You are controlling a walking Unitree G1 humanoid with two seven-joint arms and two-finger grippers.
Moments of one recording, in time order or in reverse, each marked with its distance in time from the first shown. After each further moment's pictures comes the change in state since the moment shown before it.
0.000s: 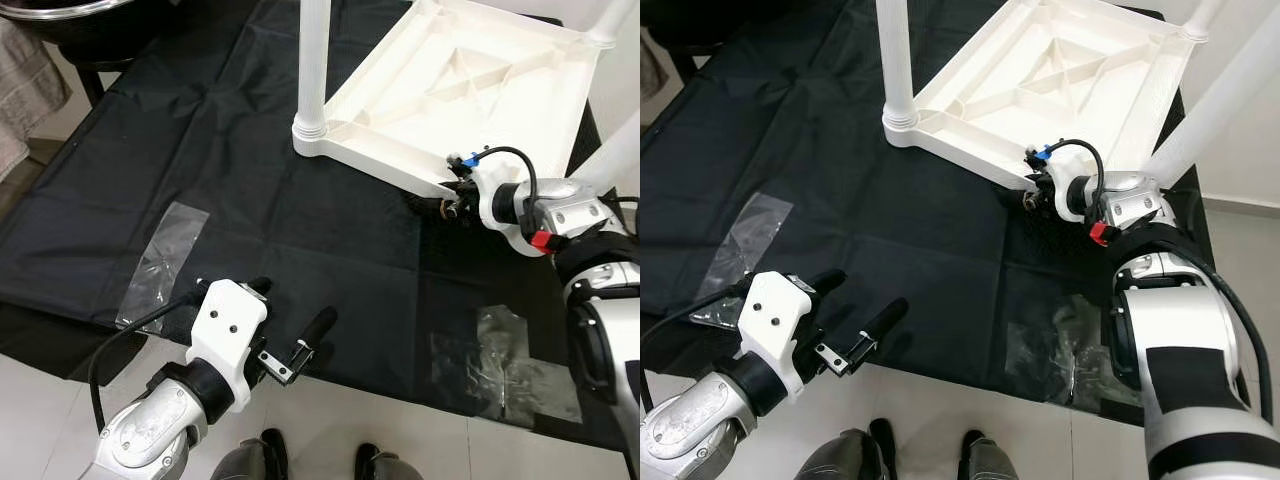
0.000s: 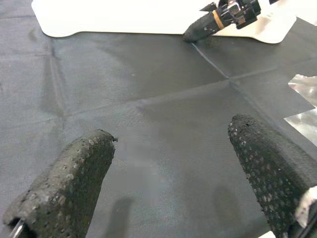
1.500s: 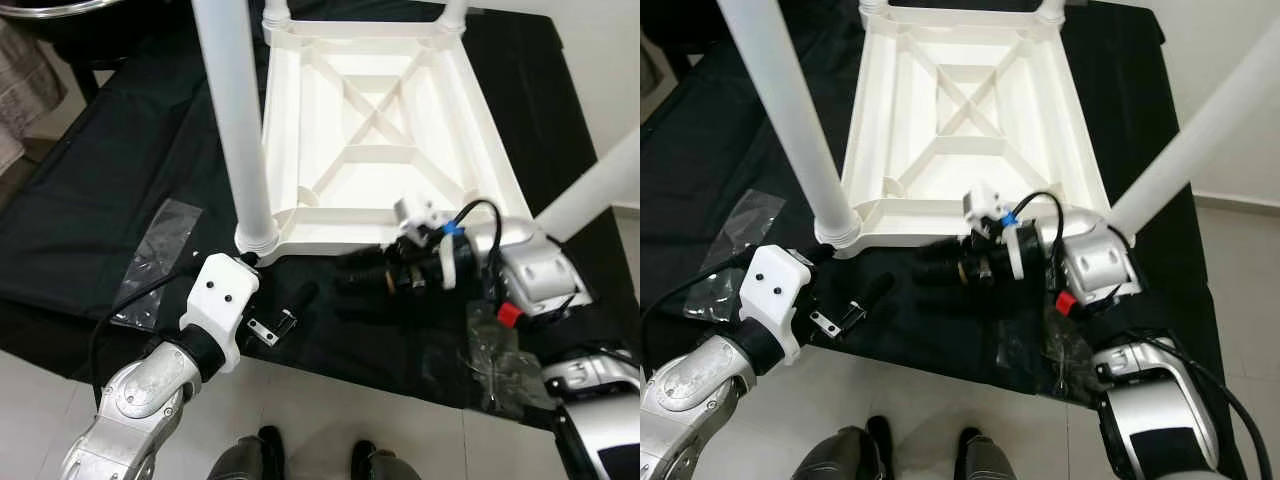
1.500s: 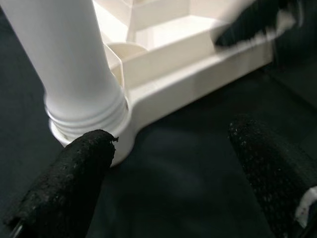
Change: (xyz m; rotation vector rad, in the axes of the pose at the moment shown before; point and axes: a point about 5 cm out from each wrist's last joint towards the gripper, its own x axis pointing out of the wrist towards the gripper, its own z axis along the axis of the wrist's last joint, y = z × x) left arm 0.019 0.023 -0.010 0.083 -0.013 0.048; right arm -0.016 0.096 0.041 -0.163 -0.395 0.814
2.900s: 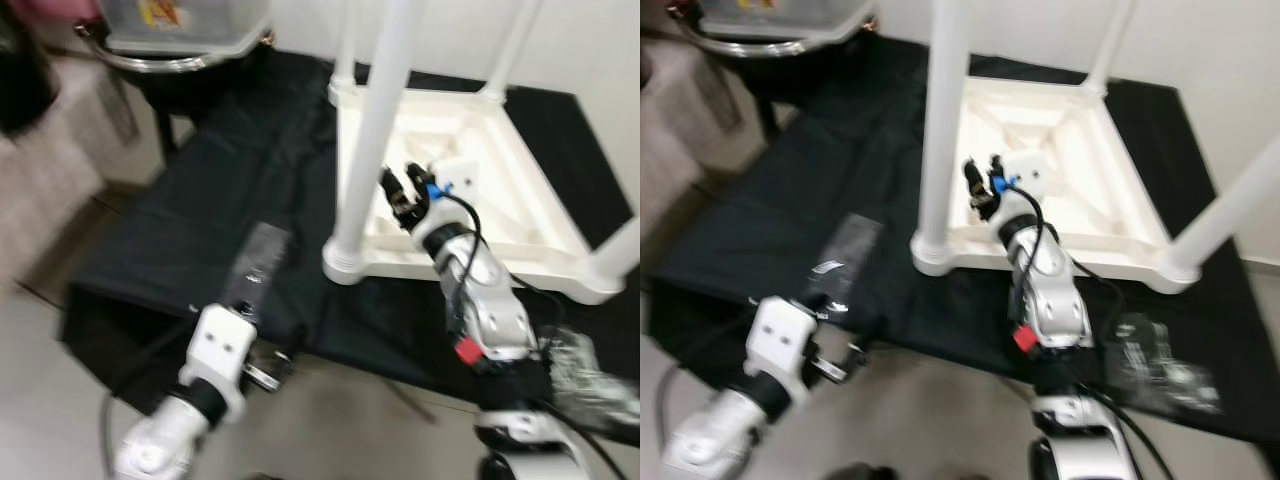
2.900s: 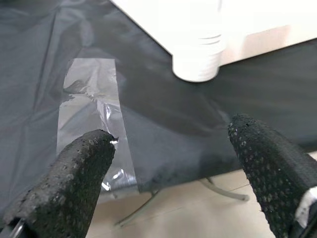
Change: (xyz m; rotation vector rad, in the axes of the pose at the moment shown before) left arm -0.014 -0.018 -0.048 -0.095 0.085 0.061; right arm 0.001 -0.012 -0.043 0.025 -0.264 -1.394
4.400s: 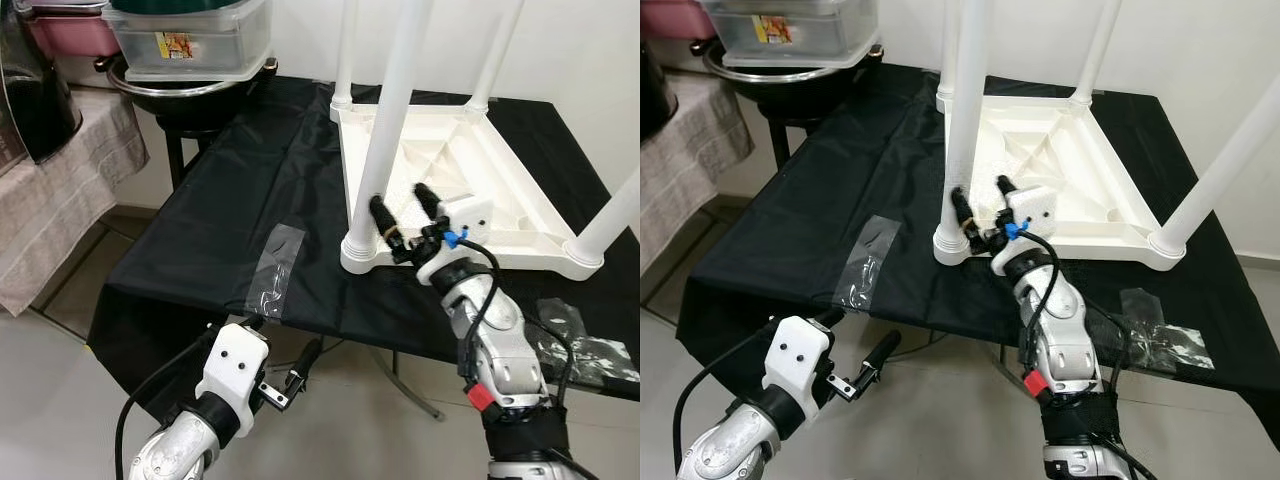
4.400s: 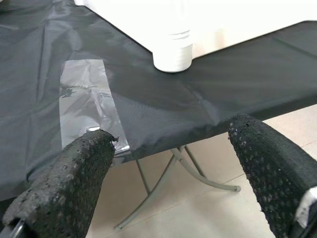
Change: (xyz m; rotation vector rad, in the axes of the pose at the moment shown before) left arm -0.003 -0.010 -0.009 0.005 0.001 -0.016; right arm -0.026 0.018 -0.003 0.095 -0.101 0.283
